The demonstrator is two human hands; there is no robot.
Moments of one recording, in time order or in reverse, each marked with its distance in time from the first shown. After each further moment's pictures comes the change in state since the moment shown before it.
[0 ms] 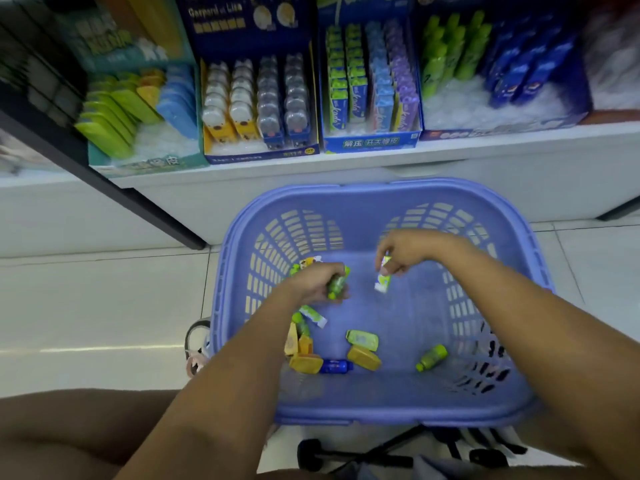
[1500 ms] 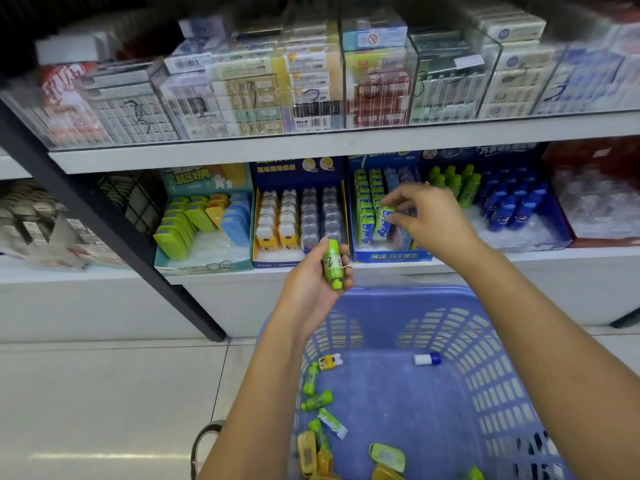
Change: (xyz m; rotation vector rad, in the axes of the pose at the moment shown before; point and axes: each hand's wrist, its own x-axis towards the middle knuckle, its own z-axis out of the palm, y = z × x) left_hand -0.123 0.133 -0.036 -0.738 -0.038 0.599; right_hand -0.085 -0.114 -0.128 0.078 1.095 -0.394
